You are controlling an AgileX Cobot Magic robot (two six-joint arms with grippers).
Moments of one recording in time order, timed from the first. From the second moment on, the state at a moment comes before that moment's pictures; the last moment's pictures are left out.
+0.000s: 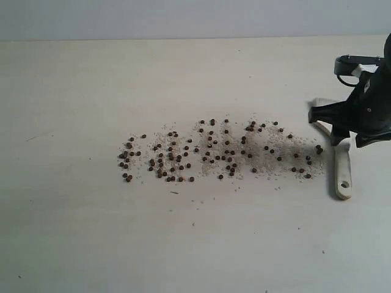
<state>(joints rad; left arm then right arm) 0.06 0.01 0.00 -0.10 0.03 -0.33 0.10 1.82 -0.92 -0.13 0.55 0.35</state>
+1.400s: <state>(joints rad) 0.06 0.01 0.00 -0.10 0.03 -0.33 0.10 1.83 -0.92 -0.13 0.54 0.35</state>
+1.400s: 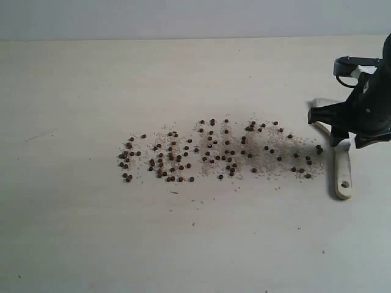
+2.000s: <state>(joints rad) 0.06 0.01 0.00 -0.10 0.03 -0.33 0.11 1.83 -0.92 -0.11 0.52 0.35</state>
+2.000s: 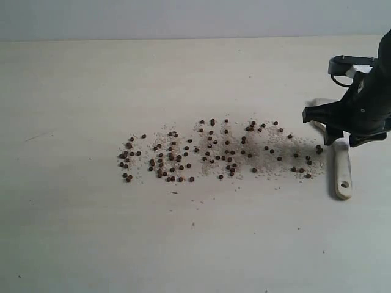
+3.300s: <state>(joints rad) 0.06 0.01 0.00 -0.10 0.03 -0.33 0.11 1.84 -0.87 -0.22 0.45 0.48</state>
